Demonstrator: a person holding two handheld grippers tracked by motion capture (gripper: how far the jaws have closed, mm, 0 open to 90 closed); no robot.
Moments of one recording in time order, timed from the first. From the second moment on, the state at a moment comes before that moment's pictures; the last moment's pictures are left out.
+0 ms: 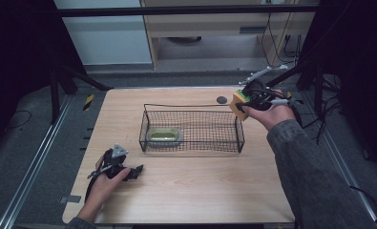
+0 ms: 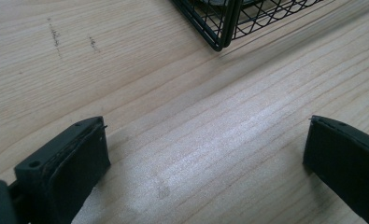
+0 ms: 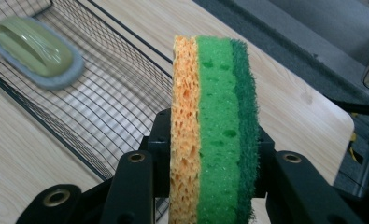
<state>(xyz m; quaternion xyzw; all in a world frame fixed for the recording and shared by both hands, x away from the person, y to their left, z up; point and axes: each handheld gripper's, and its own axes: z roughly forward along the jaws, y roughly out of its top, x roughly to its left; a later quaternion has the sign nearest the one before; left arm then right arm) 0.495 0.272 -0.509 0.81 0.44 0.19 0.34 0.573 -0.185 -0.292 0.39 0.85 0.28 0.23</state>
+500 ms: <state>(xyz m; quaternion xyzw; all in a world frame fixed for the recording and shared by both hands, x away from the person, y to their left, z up) 0.495 0.272 -0.509 0.81 0.43 0.19 0.34 0.579 -0.160 -0.294 0.38 0.85 0.27 0.24</state>
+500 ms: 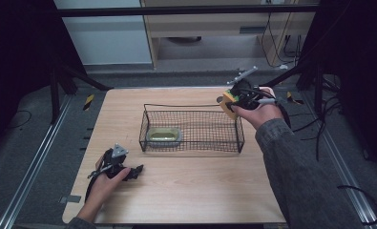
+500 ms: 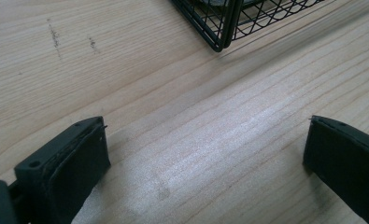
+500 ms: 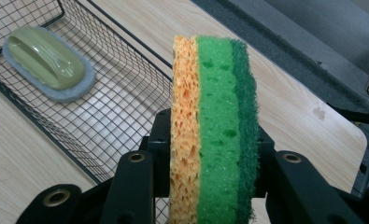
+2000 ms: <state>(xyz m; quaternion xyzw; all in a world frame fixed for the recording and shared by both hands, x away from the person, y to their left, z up) 0.496 0.272 -0.509 0.82 0.43 0.19 0.34 0.622 -0.180 -0.364 0.38 0.87 0.26 0.17</state>
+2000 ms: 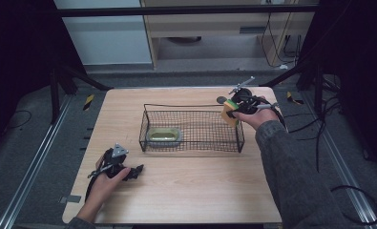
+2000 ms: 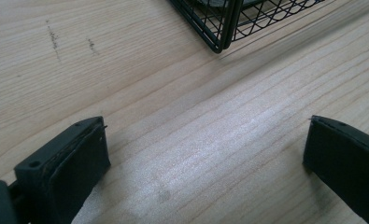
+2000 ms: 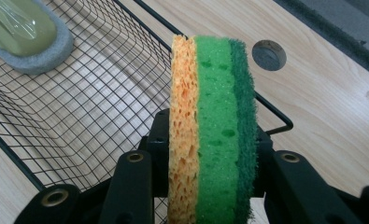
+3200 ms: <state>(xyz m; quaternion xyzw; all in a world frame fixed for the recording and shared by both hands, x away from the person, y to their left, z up) 0.497 0.272 -0.509 0.82 0.43 0.19 0.34 0.629 -0.176 -0.410 0.39 0.88 0.22 0.17</state>
